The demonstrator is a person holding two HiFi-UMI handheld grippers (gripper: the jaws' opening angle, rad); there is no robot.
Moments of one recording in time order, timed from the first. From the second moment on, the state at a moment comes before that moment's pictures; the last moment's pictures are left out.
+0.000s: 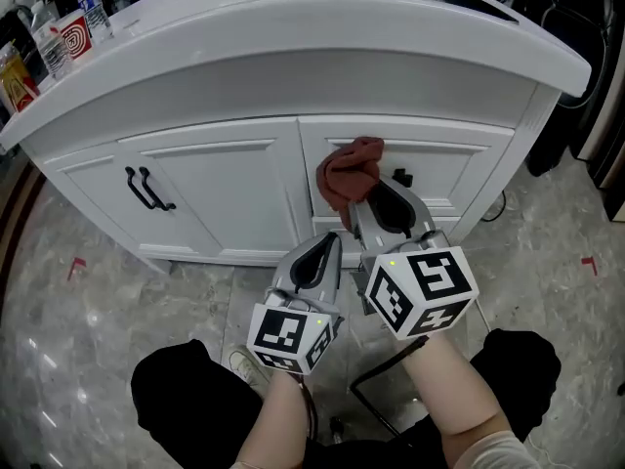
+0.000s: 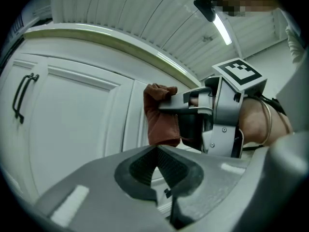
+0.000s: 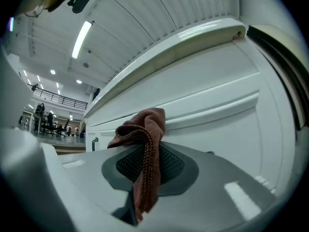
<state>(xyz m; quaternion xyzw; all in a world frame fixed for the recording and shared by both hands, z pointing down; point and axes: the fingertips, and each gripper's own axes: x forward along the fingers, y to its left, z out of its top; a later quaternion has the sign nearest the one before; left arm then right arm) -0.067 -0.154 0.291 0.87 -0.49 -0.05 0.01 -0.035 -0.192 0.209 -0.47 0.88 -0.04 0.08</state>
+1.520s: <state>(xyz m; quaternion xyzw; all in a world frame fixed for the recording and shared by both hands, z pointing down) -0.013 -0.167 0.305 0.89 -0.45 -0.06 0.03 0.051 -0.204 0.241 -0.56 0.82 -0.07 0.08</state>
